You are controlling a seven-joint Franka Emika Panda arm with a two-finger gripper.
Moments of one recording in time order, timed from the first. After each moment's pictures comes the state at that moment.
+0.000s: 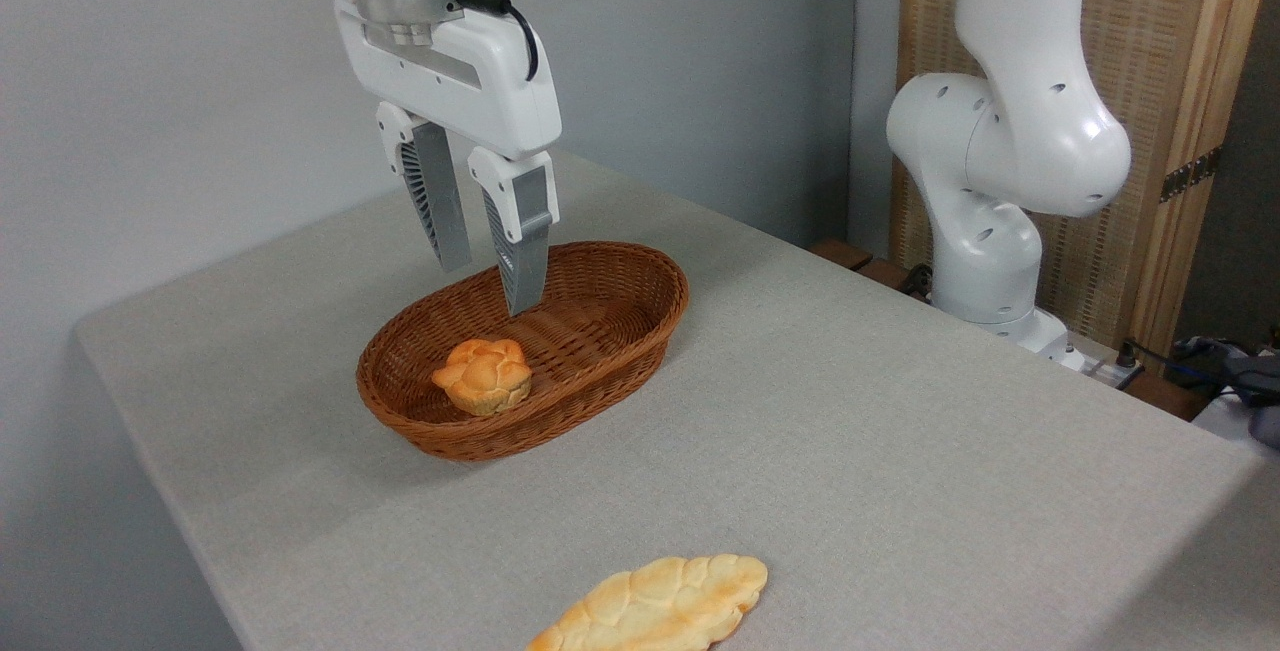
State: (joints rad) arm -0.03 -0.01 -0.08 -1.64 -0.04 1.67 0.62
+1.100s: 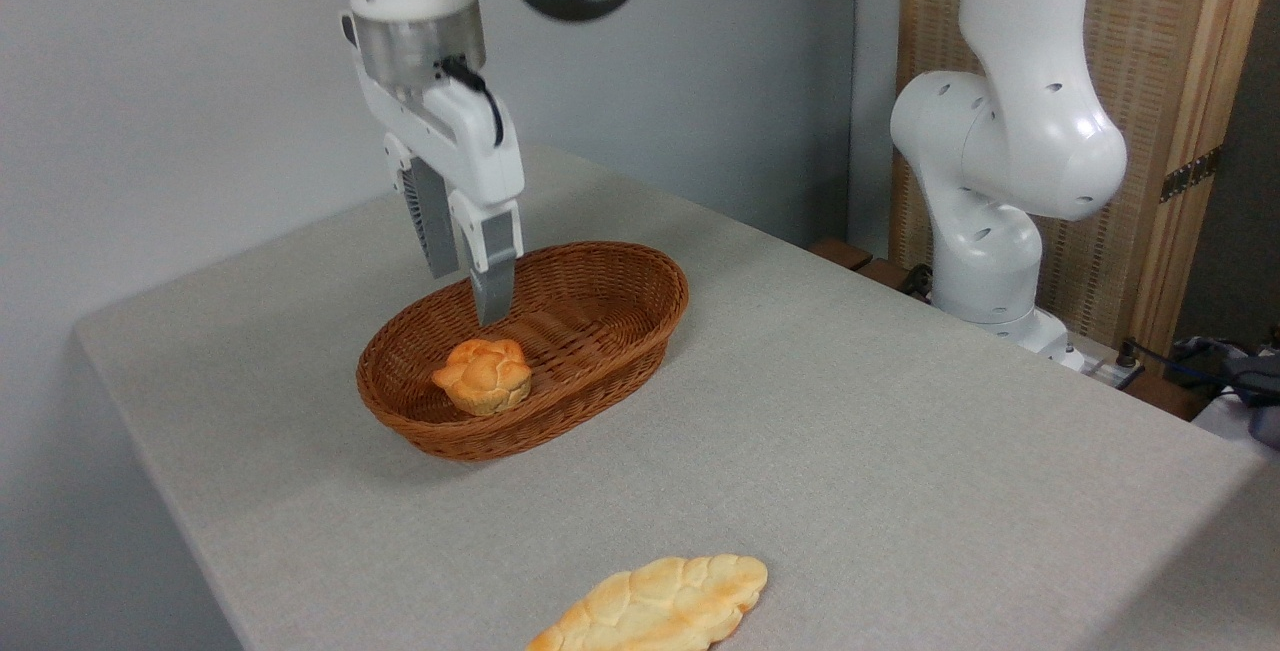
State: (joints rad) arm -0.12 -0.05 -0.14 -1.87 -0.12 1.89 0.61
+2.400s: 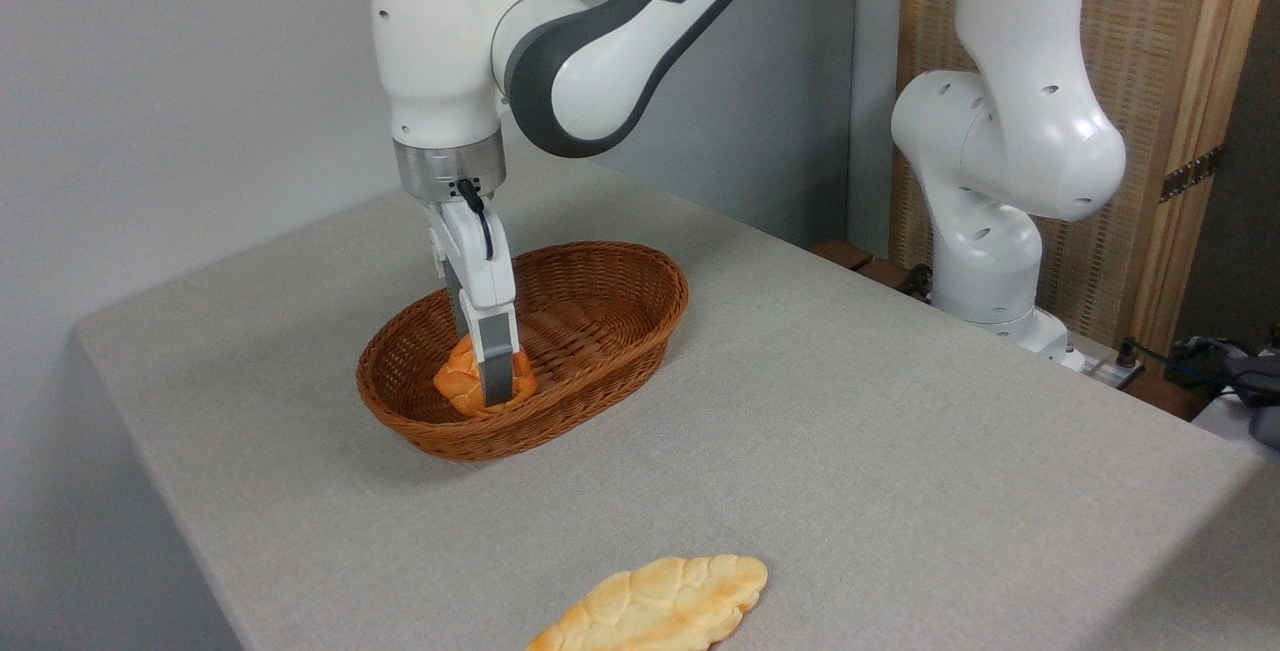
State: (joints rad) arm -0.14 -0.01 -0.20 -2.11 -0.04 2.19 0.74
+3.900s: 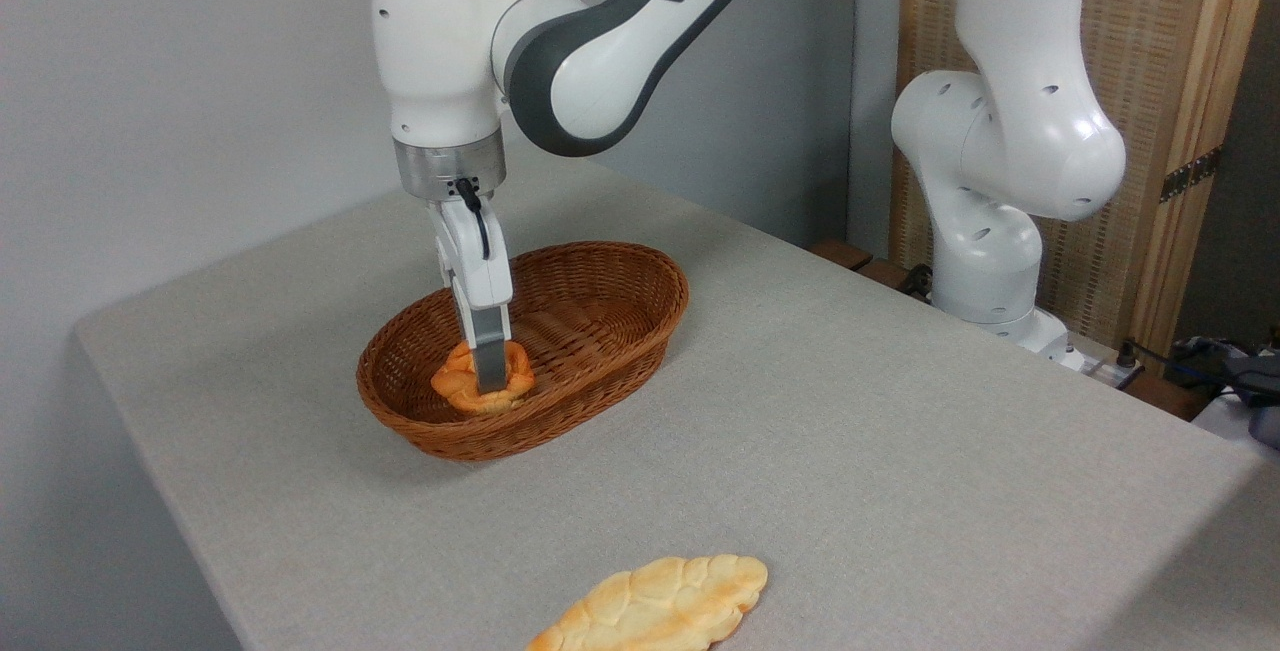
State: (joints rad) arm -0.14 -0.01 -0.20 -2.11 -0.04 2.19 0.77
